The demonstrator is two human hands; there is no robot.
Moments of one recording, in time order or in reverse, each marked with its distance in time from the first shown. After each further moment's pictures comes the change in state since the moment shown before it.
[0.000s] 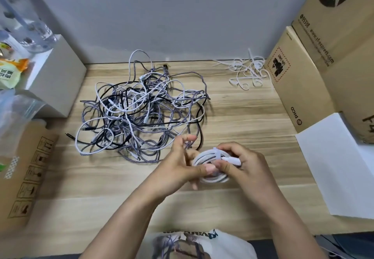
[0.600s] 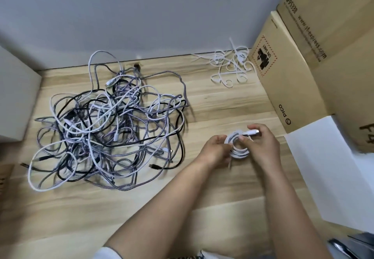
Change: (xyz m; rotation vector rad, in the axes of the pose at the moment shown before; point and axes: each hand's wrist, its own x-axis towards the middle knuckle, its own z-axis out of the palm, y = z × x) left_hand 0.167 -0.034 0.078 -0.080 0.059 -0.428; right_hand 0.072 0.139 -0.048 -0.009 0.430 0.534
